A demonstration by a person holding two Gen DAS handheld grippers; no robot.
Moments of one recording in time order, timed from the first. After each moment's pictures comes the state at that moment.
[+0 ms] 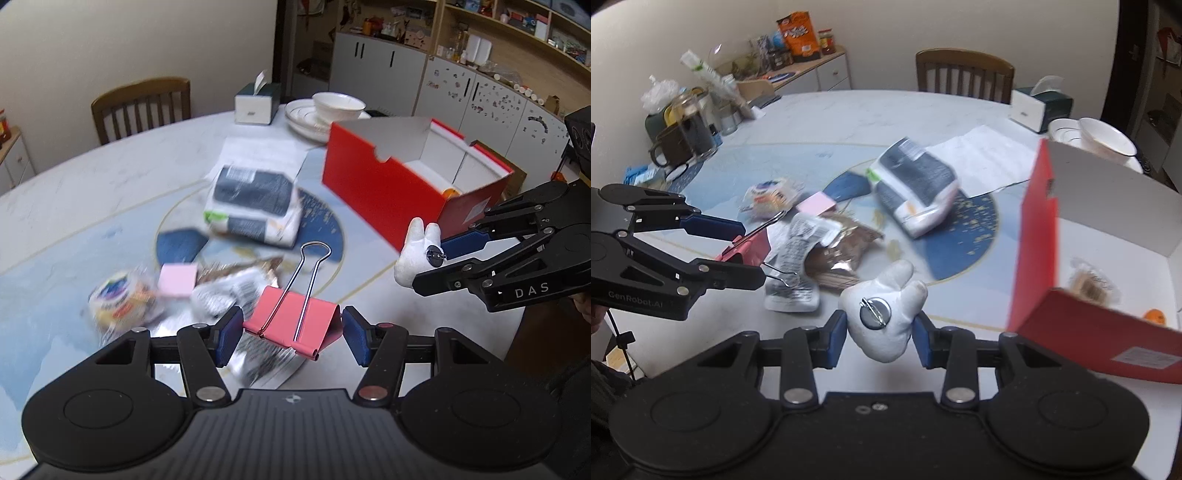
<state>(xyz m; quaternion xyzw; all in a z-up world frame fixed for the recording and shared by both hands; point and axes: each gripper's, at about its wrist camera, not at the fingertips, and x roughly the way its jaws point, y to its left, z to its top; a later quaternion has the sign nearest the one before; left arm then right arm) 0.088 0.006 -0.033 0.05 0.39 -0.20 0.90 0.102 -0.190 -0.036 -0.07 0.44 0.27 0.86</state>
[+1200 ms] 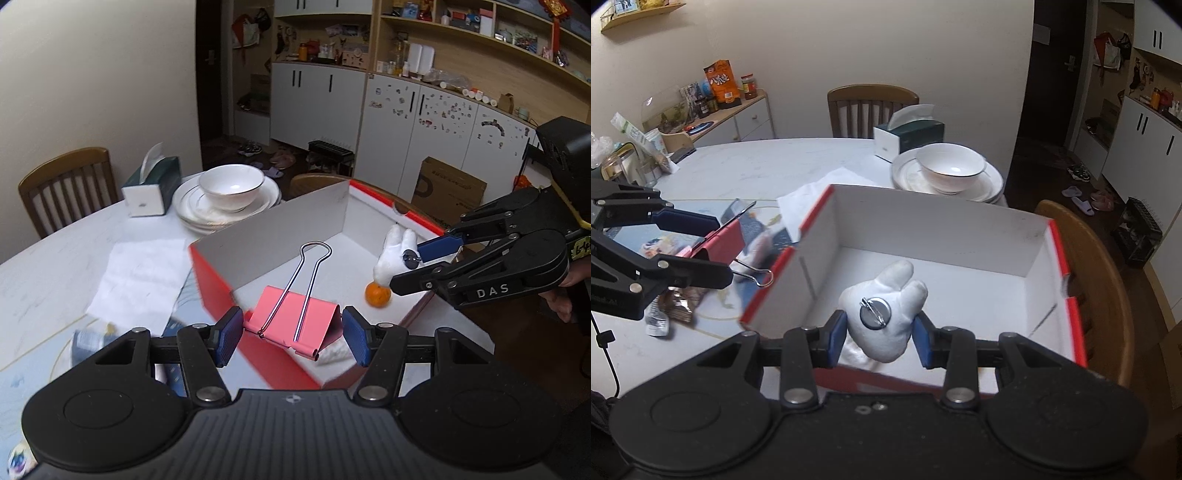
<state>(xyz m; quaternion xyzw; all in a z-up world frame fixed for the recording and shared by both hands) 0.172 -0.175 0.012 0.08 0.34 -0.27 0.90 0.170 -0.369 0.001 -0.07 0.39 0.20 0.90</state>
